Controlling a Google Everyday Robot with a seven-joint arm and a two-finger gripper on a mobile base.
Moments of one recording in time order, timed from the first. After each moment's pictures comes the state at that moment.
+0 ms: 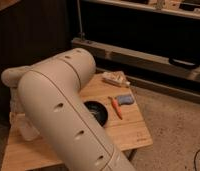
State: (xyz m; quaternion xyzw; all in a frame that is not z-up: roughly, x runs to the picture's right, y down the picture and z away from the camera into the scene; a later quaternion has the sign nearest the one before) arm -0.392 0.167 0.735 -0.29 -0.43 -0.59 0.62
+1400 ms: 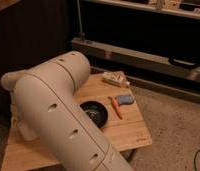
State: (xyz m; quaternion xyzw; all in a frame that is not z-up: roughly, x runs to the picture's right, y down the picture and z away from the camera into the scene) arm -0.389 0.188 0.740 -0.32 -0.43 -0.60 0.60
